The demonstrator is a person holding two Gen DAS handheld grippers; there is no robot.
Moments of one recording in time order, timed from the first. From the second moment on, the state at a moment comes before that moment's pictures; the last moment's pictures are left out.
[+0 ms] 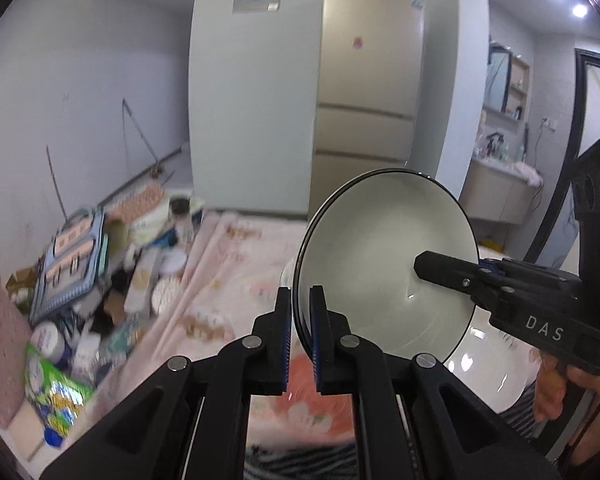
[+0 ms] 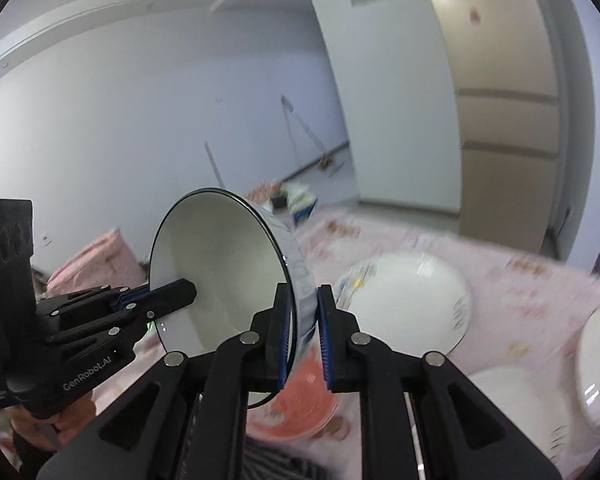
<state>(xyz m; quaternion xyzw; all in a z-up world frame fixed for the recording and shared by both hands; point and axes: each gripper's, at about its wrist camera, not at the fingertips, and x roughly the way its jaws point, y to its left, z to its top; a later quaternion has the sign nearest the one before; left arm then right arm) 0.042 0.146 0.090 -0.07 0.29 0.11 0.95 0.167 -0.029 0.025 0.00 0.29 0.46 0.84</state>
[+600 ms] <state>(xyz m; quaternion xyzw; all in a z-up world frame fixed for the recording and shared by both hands) 0.046 0.161 0.000 -0.11 0.34 0.11 0.93 0.168 -0.009 -0.062 -0.05 0.36 0.46 0.81</state>
